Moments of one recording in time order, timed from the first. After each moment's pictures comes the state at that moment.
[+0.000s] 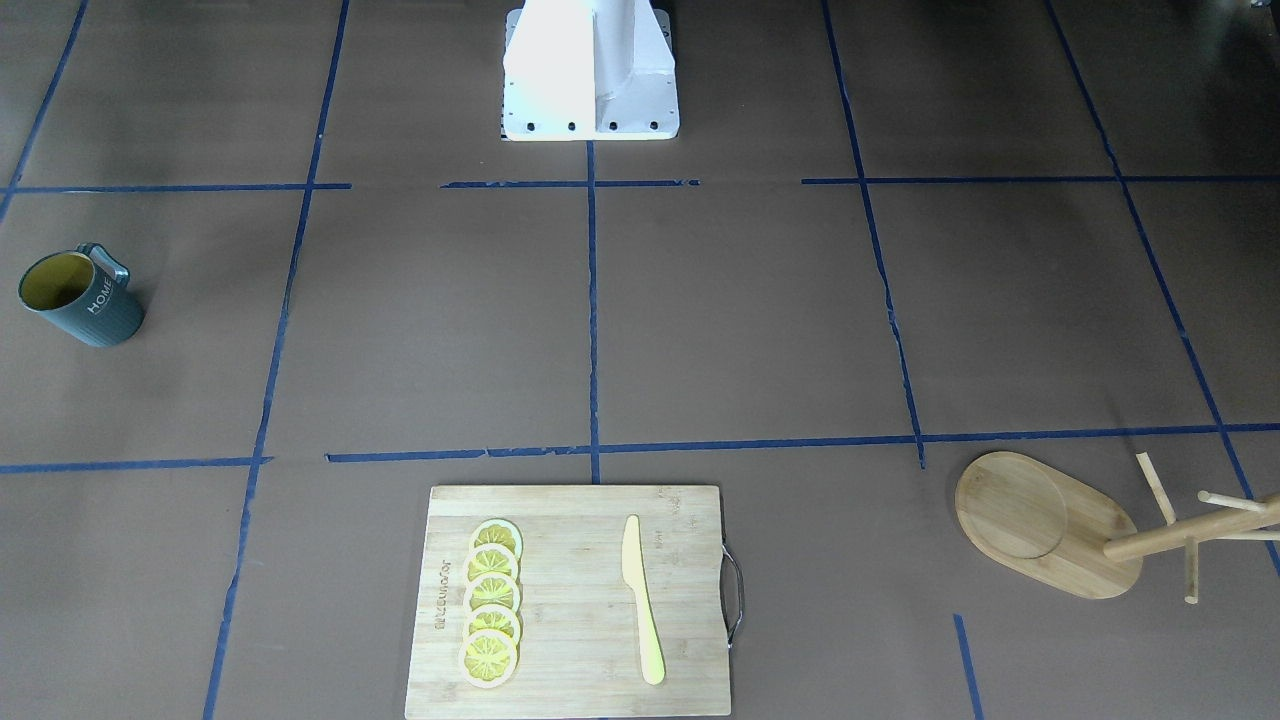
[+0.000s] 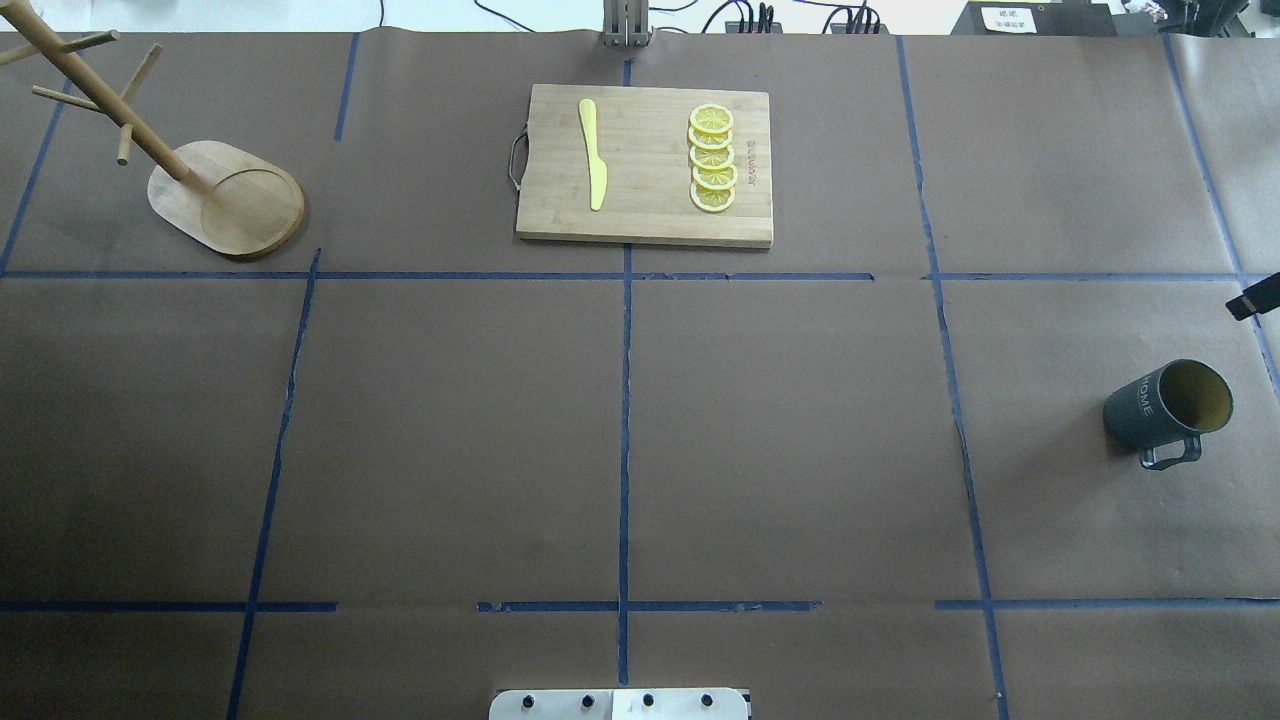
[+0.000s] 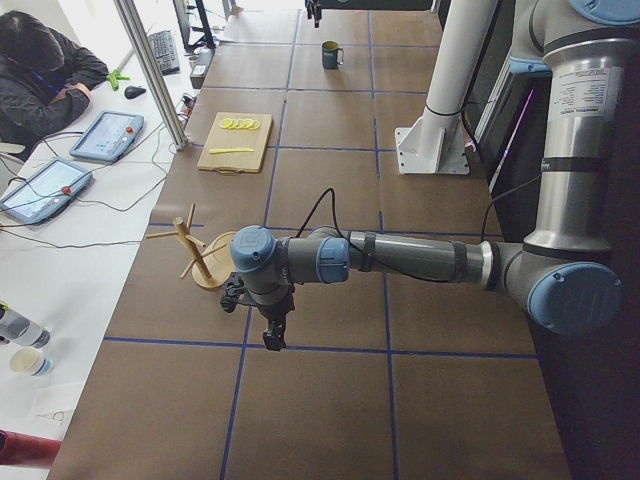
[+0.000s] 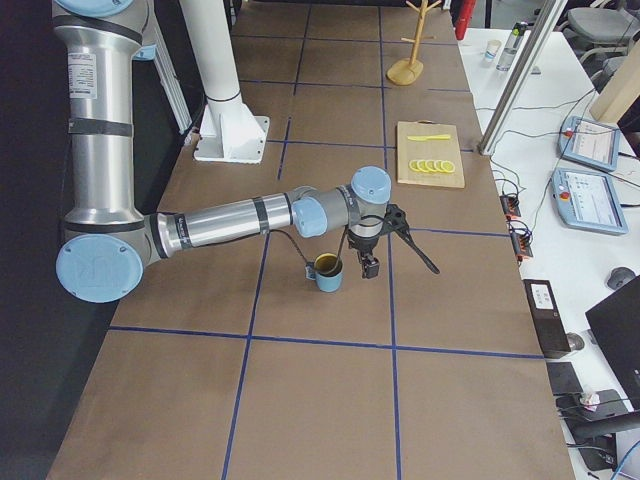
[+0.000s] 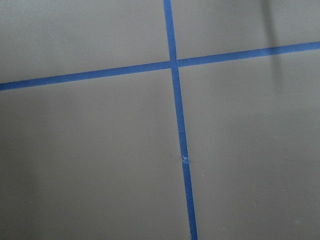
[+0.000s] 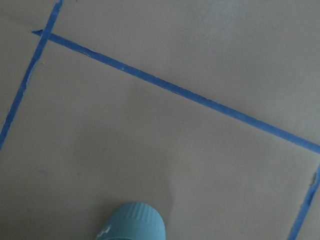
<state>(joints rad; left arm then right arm) -1.50 -1.57 -1.64 -1.44 -2.32 0.11 1.23 -1.60 1.81 -1.45 2.31 0.08</state>
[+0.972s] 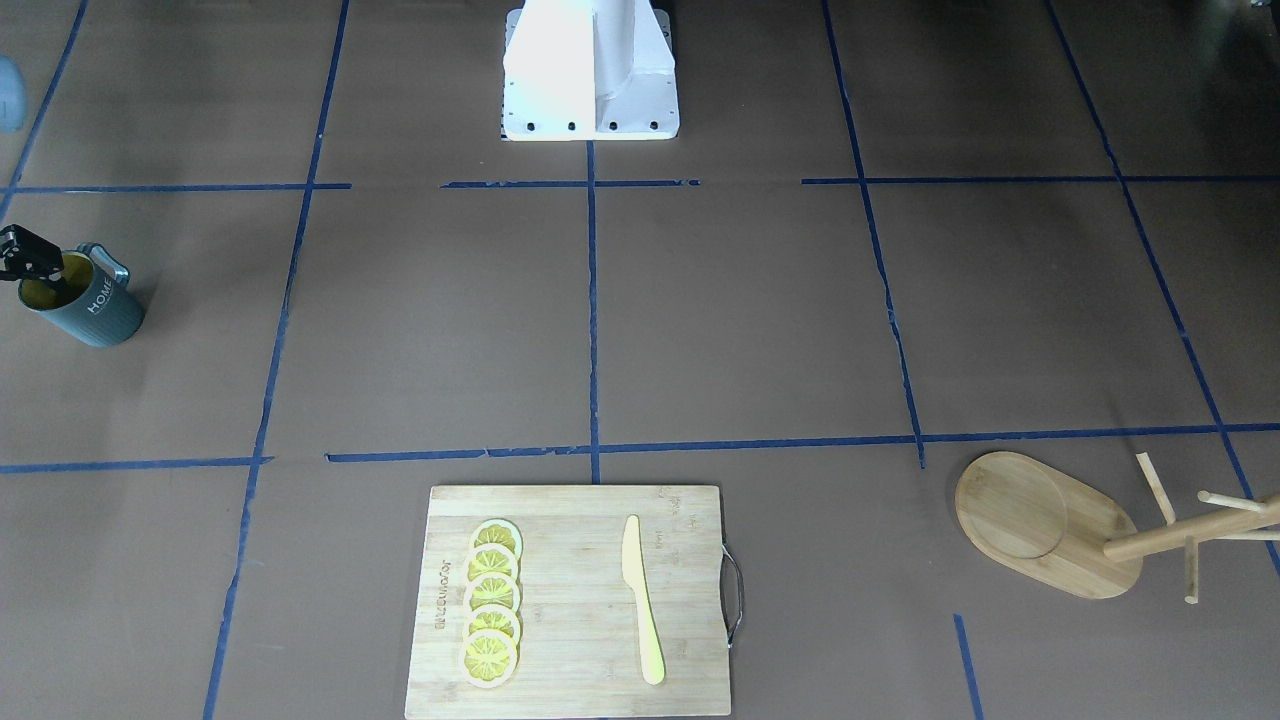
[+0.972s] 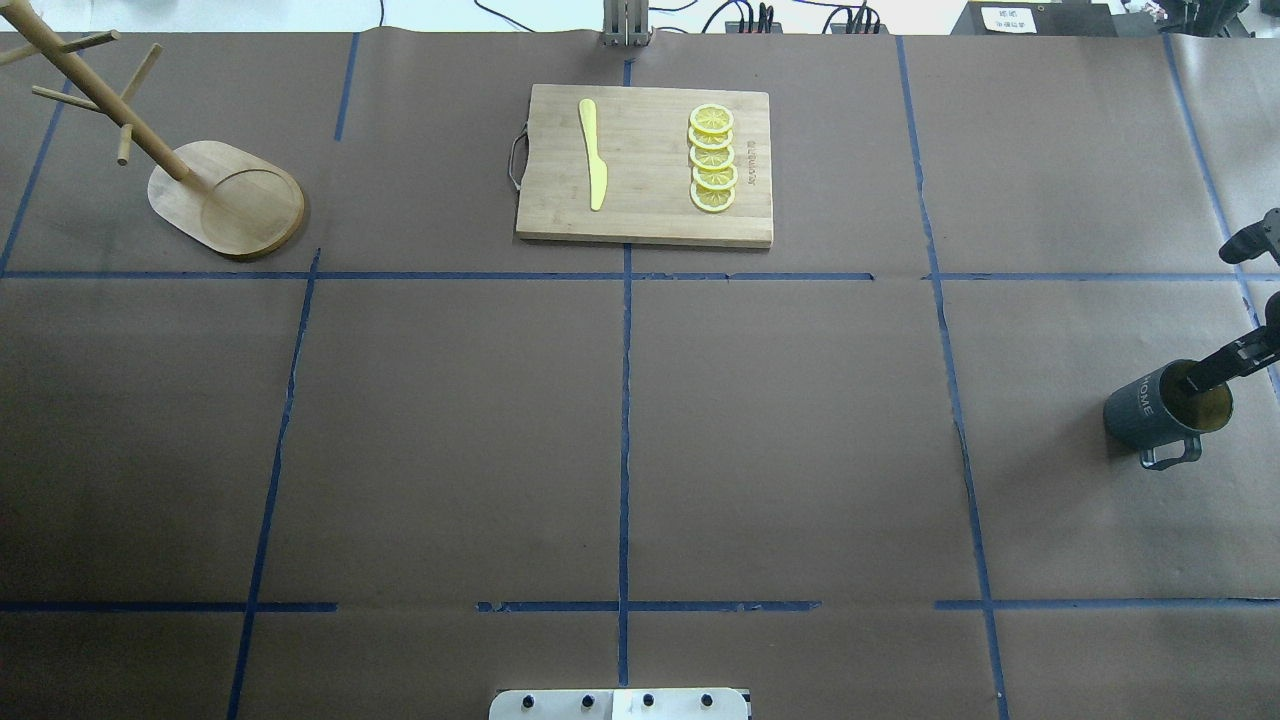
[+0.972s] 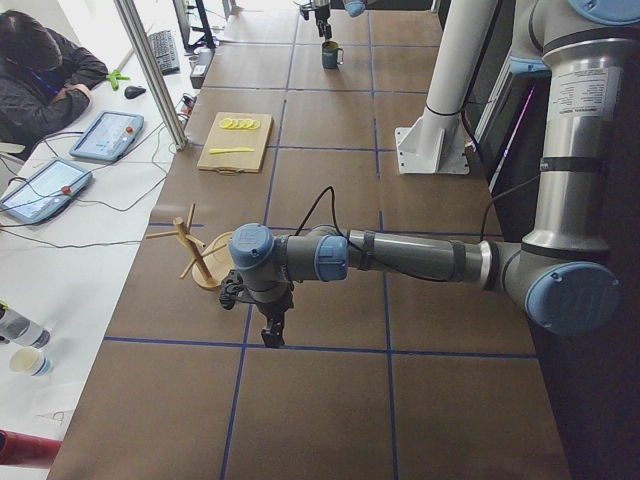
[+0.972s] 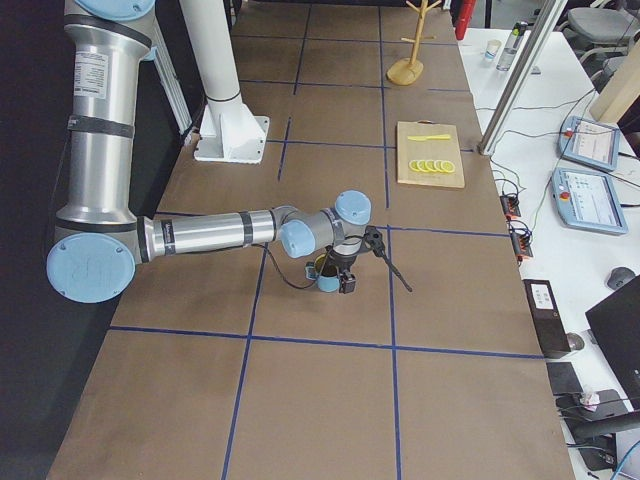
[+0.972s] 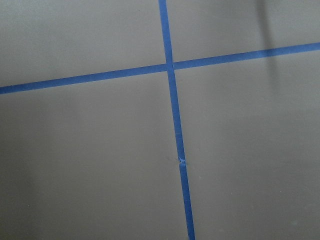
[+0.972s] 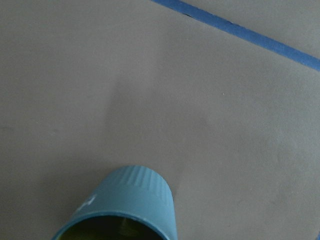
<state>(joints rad) -1.49 -1.58 -1.65 -1.44 -2.32 0.11 1.11 -1.68 1.74 -1.31 2.27 0.16</state>
